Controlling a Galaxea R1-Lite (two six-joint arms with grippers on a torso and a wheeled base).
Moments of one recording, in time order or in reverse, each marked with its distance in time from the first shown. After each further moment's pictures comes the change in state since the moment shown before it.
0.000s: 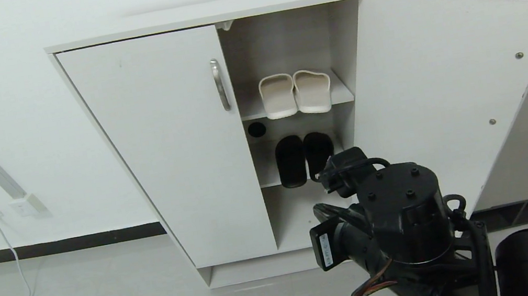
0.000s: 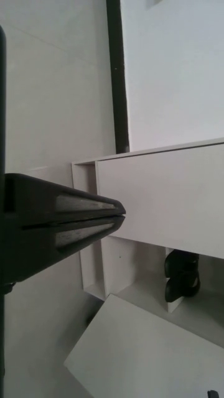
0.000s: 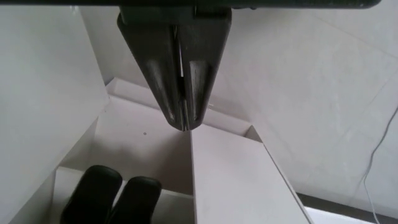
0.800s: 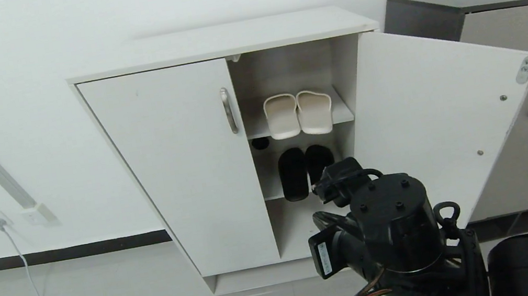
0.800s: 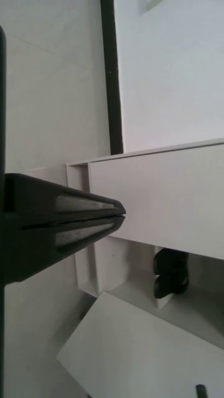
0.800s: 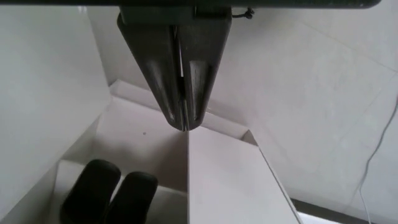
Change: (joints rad) left arm 0.000 0.000 0.000 0.000 0.000 0.000; right arm -0.001 0.024 0.008 0.000 0.000 -0.001
